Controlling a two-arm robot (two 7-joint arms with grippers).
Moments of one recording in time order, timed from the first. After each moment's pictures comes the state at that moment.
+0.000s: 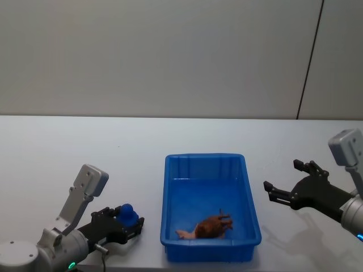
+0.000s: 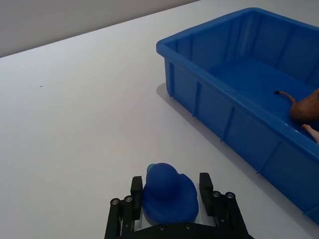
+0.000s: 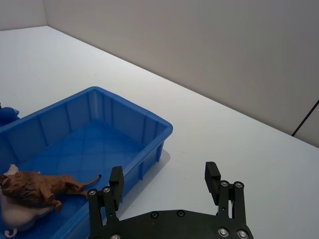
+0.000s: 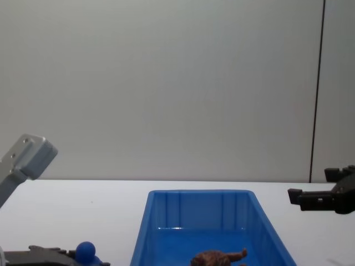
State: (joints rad) left arm -0.25 0.47 0.36 -1.36 -0.36 0.29 -0.34; right arm 0.17 0.40 -0.23 -1.58 0.20 0.23 0.41
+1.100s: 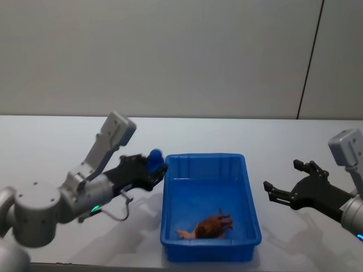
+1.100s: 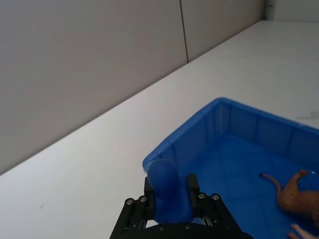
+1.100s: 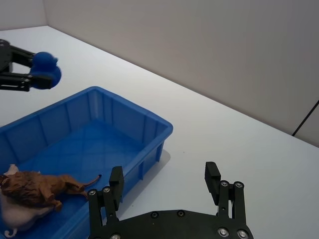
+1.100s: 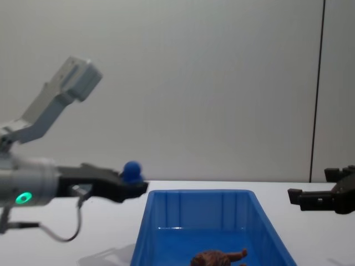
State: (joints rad) left arm -0.46 0.38 0.37 -1.29 -0.21 0.22 -0.50; right arm 0.17 0.40 -0.23 -1.58 0.20 0.23 0.41
